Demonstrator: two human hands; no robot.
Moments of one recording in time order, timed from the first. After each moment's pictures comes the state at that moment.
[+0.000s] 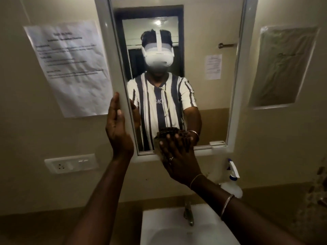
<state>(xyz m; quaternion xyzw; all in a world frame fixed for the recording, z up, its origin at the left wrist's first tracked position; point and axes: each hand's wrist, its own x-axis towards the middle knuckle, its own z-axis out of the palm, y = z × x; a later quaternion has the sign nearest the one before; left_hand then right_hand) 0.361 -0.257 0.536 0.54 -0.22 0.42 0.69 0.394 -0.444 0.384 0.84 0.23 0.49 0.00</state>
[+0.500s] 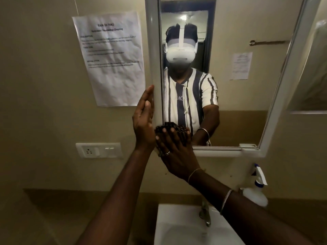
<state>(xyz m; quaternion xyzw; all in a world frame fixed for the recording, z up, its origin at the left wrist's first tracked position) 0.362 -0.223 0.538 0.53 -0.24 0.31 0.75 0.408 -0.355 0.399 0.83 0.29 0.48 0.02</state>
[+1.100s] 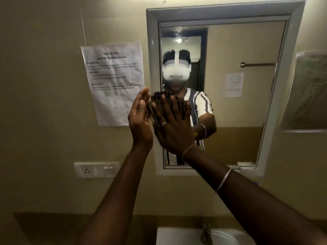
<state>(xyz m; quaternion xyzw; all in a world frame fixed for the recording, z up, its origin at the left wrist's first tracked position) 0.377 -0.219 0.596 0.46 -0.25 0.35 0.78 0.417 -0.335 0.561 0.80 0.23 0.56 0.01</state>
